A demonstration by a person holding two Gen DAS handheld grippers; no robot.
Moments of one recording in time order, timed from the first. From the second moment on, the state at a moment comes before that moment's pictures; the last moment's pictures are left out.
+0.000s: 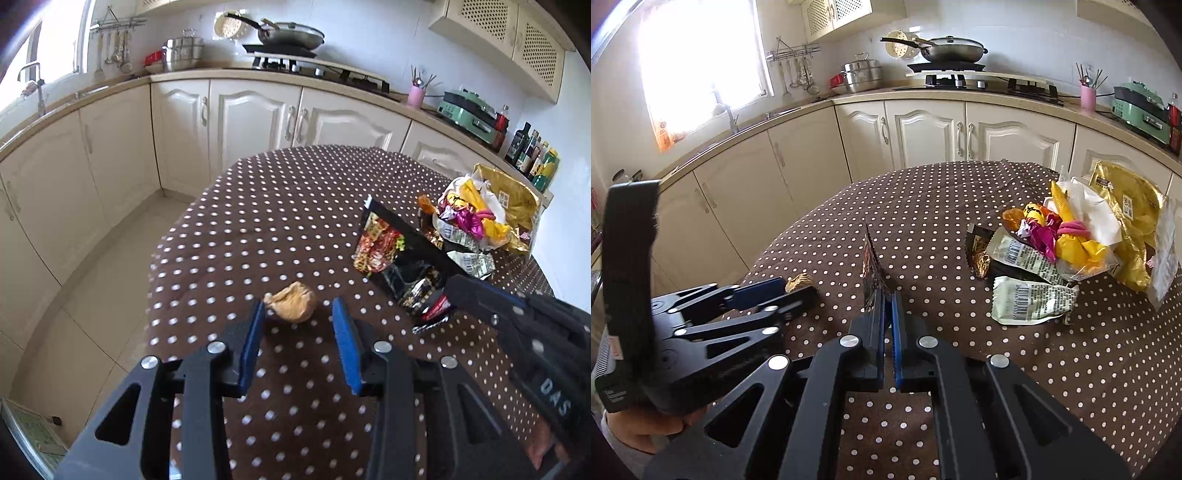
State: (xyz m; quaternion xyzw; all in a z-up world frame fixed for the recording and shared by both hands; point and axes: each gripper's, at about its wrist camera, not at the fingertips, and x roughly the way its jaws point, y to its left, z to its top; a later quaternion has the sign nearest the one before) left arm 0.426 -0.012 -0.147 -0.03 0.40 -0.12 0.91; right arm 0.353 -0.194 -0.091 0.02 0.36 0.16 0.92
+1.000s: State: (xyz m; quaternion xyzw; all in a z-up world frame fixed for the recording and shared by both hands) left arm 0.302 0.168 -0.138 -0.13 0.36 -0.01 0.93; right arm 0.290 -0.027 -0.085 -0.01 0.35 0.30 0.89
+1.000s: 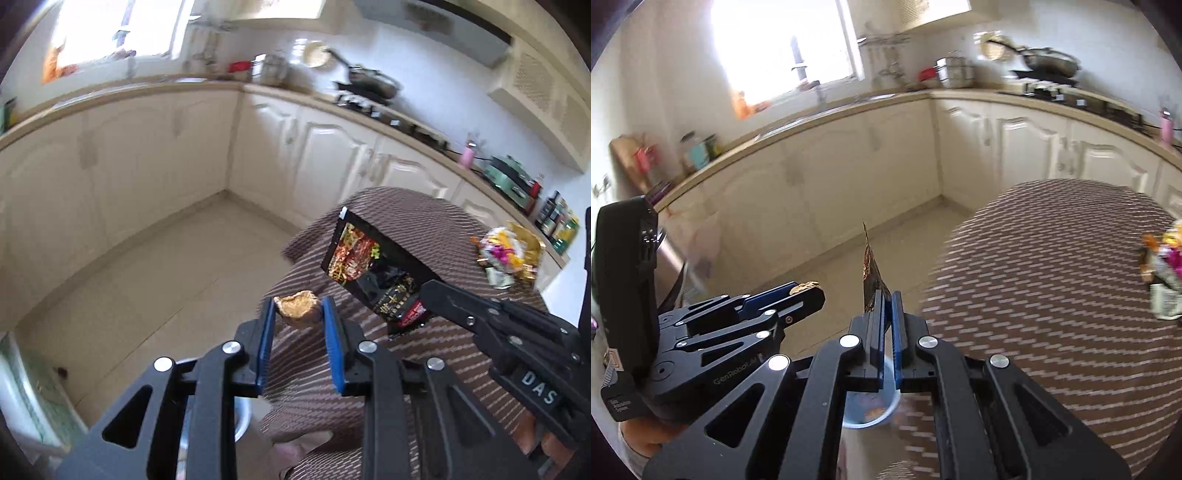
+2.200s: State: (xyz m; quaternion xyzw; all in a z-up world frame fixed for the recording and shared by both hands) left arm 0.290 0.288 -0.275 -0.23 0.45 0.08 0.86; right arm 0.309 0.107 -0.218 -0.08 0.47 0.34 0.81
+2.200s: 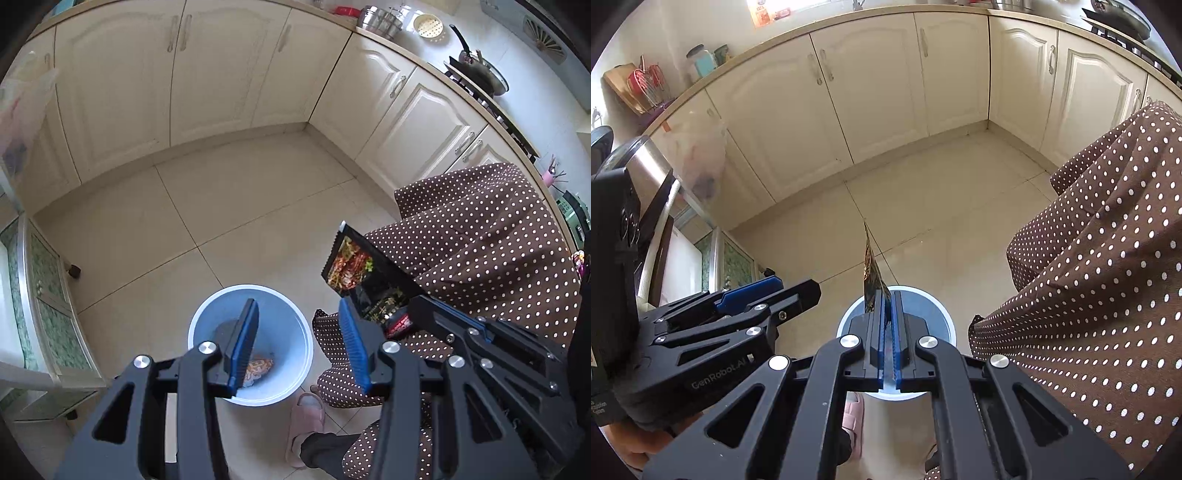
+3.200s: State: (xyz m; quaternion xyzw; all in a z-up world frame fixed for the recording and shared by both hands) left arm 0.276 0.164 -0.146 -0.17 0.36 -0.03 0.92; right arm 0.257 -0.047 -0.083 -0.06 0.31 0.24 0.92
